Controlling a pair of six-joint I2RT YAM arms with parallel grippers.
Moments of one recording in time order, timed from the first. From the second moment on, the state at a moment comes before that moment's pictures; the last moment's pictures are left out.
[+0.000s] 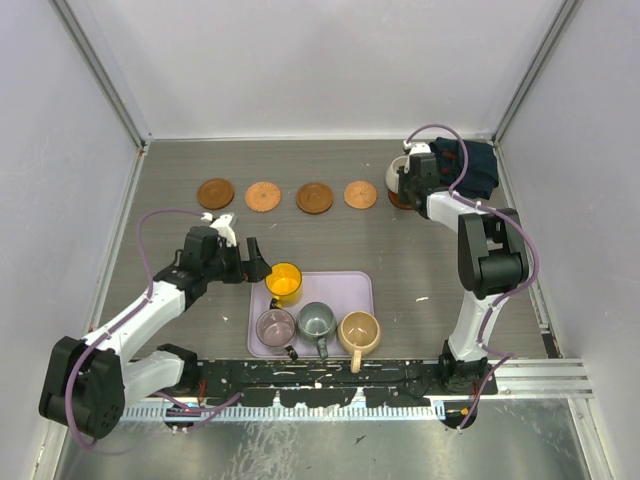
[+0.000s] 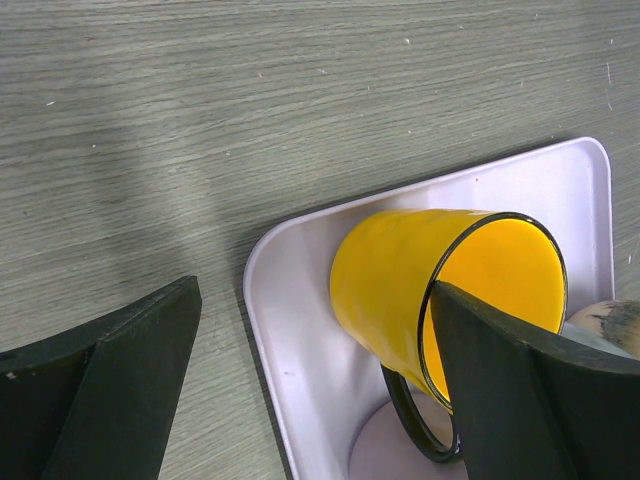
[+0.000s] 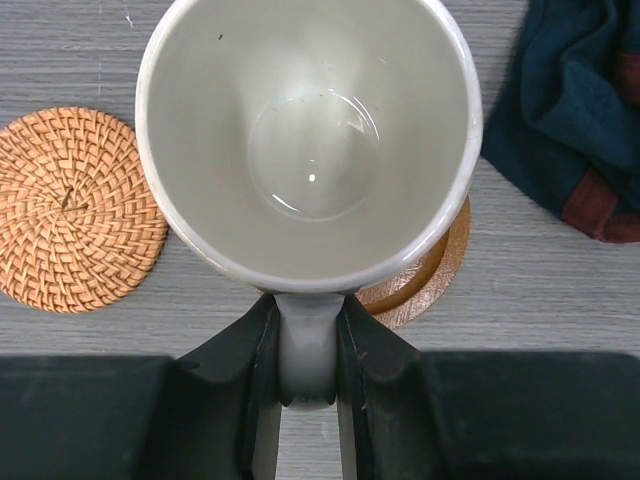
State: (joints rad) left arm -0.32 1.08 0.52 -0.15 0.26 -0.40; right arm 0.14 1.90 1.21 0.04 0.10 0.06
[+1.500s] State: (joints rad) left arm -0.33 1.05 0.52 -0.17 0.24 -0.40; right arm 0.13 1.82 1.13 0.02 0.15 0.09
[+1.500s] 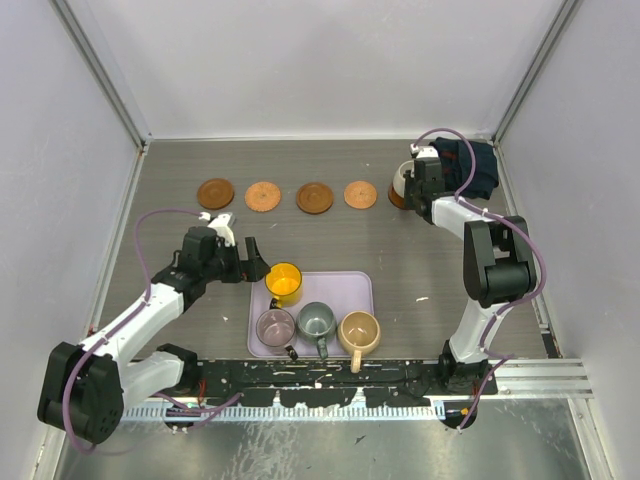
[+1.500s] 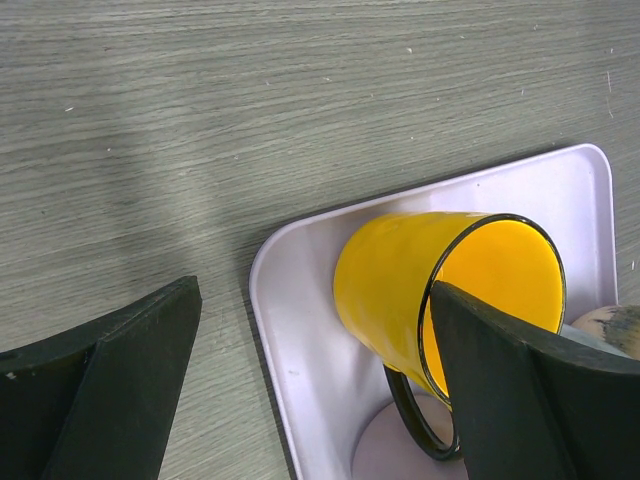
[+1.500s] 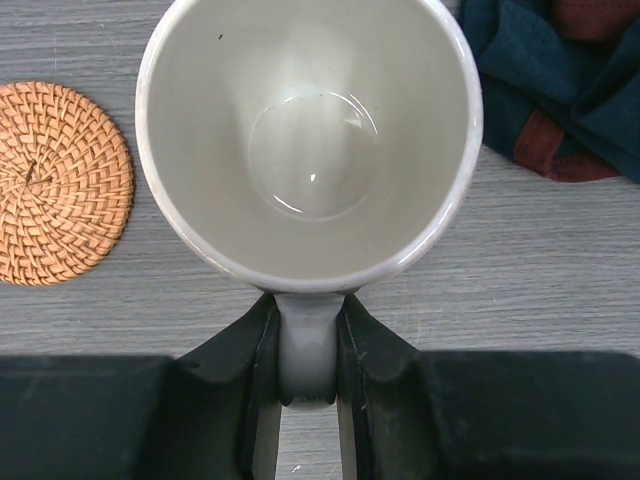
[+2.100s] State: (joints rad) left arm -0.33 1.05 0.52 -0.17 0.24 -0.38; right arm 0.13 1.86 1.14 0.03 0.15 0.09
